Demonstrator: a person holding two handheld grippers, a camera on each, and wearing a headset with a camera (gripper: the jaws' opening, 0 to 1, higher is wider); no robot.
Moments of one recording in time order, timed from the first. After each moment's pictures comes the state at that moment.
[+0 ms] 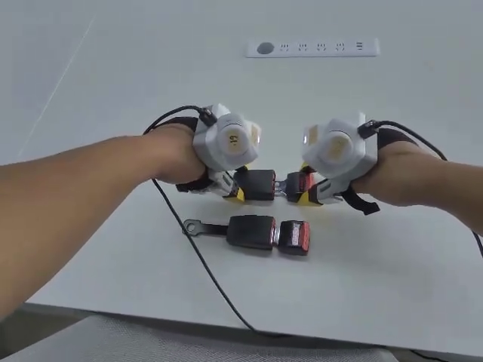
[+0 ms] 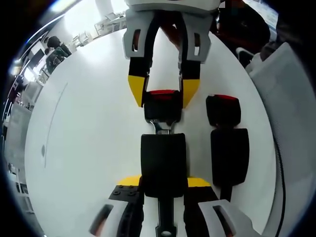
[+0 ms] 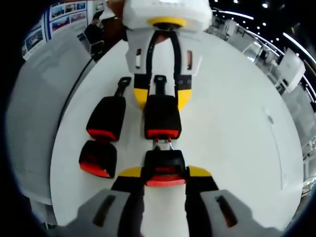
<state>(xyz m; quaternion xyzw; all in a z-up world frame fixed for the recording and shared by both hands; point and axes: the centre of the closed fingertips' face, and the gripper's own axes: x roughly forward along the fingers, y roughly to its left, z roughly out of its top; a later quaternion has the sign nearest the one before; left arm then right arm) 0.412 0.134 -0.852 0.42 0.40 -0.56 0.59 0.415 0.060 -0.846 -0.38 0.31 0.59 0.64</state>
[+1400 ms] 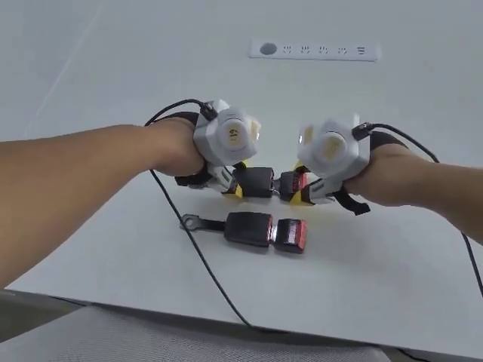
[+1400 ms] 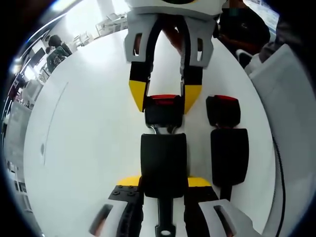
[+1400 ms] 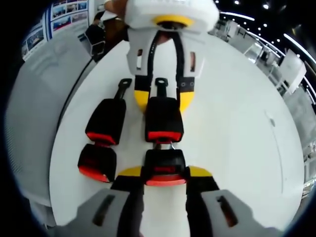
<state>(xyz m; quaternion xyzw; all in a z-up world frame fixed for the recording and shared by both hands) 0.412 0.135 -0.852 0.41 0.40 -0.57 0.60 0.414 0.066 -0.849 -0.38 0.31 0.60 0.64</state>
